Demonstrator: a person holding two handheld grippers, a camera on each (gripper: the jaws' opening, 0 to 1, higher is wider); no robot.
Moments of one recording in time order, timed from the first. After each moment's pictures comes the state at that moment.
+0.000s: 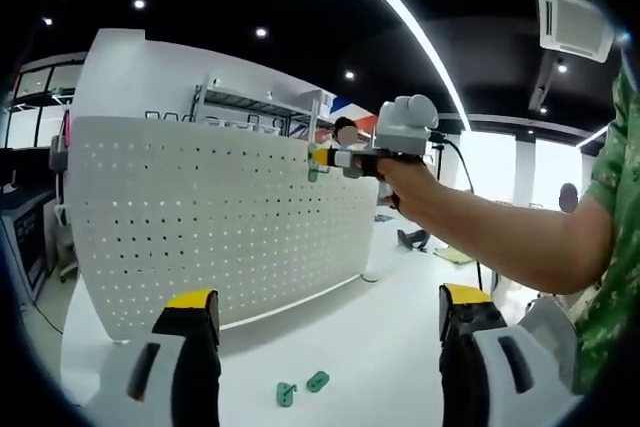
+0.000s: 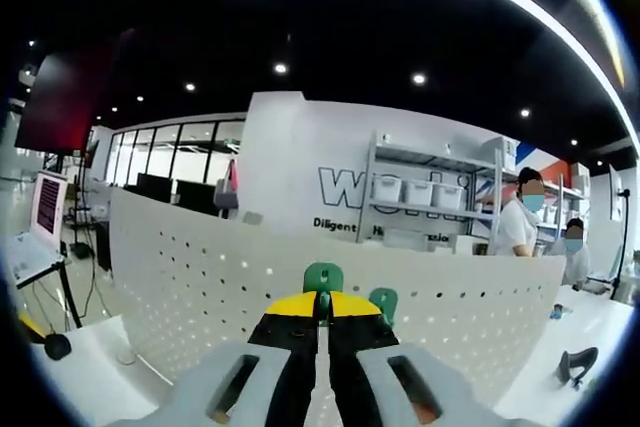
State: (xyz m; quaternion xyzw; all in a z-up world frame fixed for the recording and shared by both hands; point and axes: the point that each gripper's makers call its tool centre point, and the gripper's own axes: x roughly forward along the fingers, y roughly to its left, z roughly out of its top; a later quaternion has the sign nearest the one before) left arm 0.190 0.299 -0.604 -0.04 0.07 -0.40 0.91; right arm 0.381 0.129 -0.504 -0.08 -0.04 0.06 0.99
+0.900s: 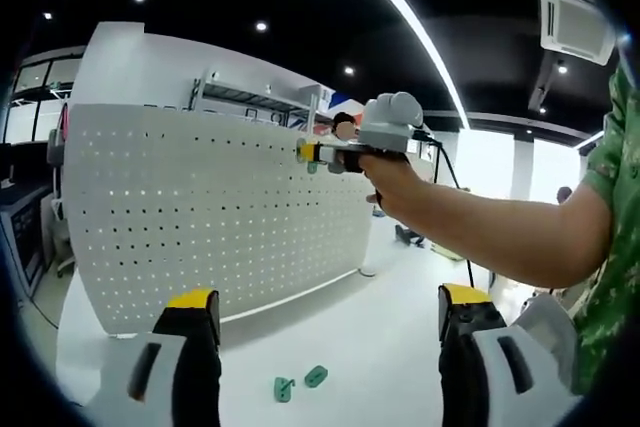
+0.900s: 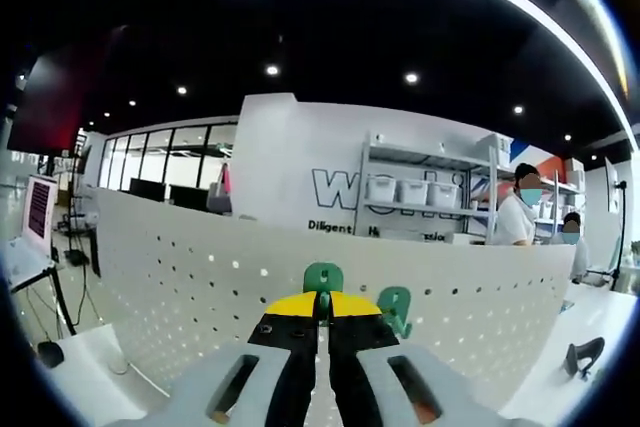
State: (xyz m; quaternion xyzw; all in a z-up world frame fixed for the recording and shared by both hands) left arm 0.191 0.298 -0.614 -0.04 0.08 -0.40 0.91; right arm 0.402 0.133 -0.511 -0.07 -0.04 0.05 1.00
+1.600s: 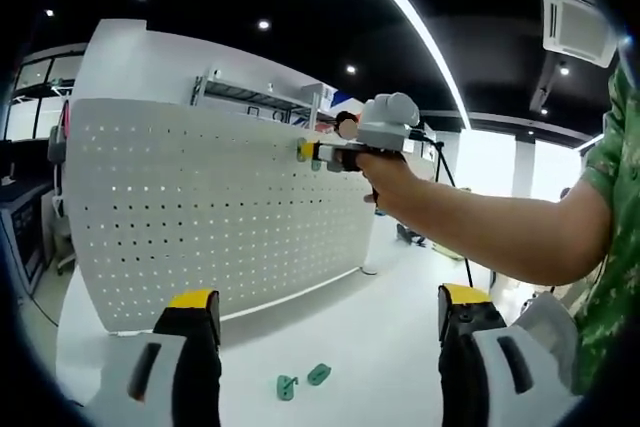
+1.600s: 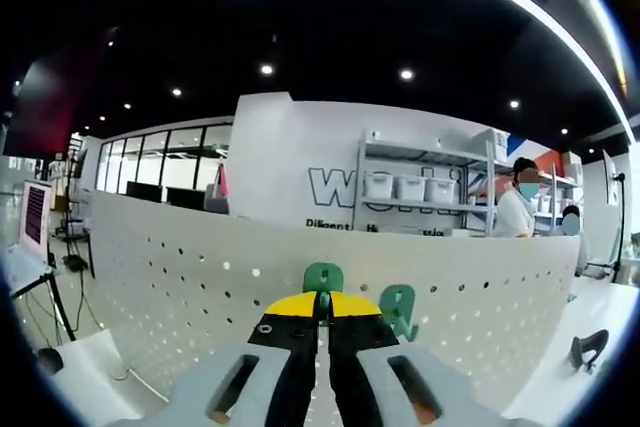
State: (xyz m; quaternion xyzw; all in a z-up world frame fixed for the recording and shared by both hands) left arm 0.195 0.303 -0.618 -0.05 0.09 -0.40 0.91; right arm 0.413 0.131 -0.515 -0.05 -0.04 0.04 1.00
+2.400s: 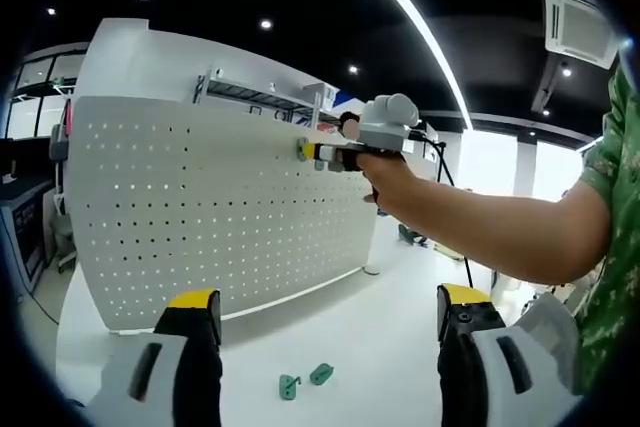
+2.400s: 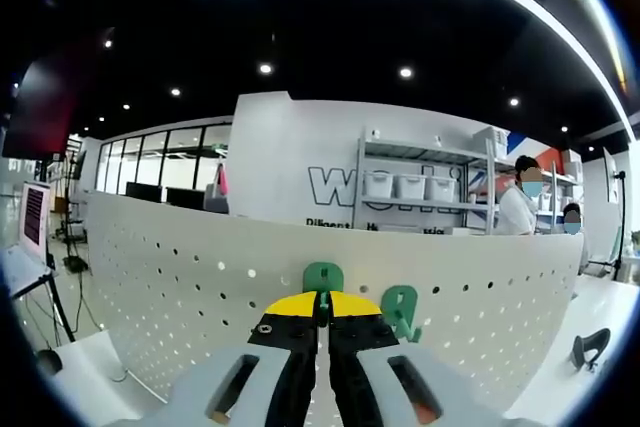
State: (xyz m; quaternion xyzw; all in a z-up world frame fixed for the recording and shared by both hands) left arm 0.198 0.307 -0.619 -0.05 0.09 -0.40 0.91; right arm 0.415 0.133 -0.516 -0.05 -0.04 0.05 1.00
